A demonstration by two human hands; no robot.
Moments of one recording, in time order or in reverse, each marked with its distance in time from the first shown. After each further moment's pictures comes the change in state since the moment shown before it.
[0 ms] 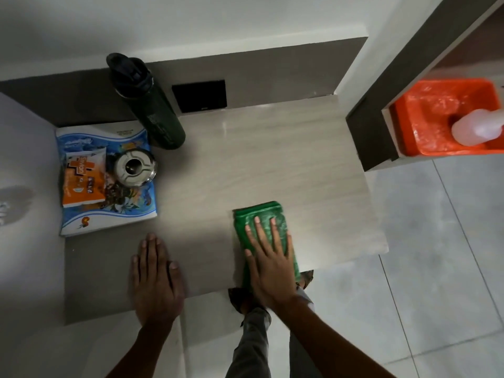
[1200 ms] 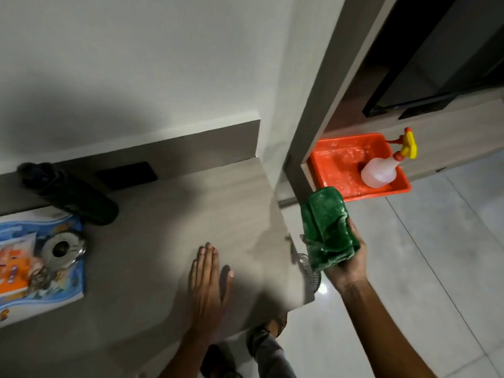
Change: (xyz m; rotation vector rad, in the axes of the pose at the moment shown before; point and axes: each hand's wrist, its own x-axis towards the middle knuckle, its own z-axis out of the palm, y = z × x) left_hand 0.064 0.284 0.029 -0.379 -0.194 0.207; right_hand 0.058 0.231 -0.265 1.945 0.408 0.768
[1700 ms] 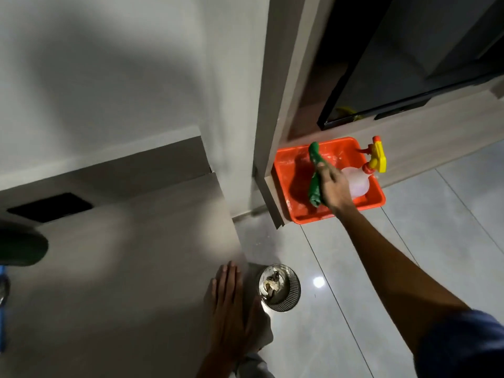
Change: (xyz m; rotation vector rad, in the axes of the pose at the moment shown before) left_hand 0.029 0.132 0.109 0.158 -0.121 0.175; right_hand 0.211 -0.164 0.002 -1.110 0.100 -0.447
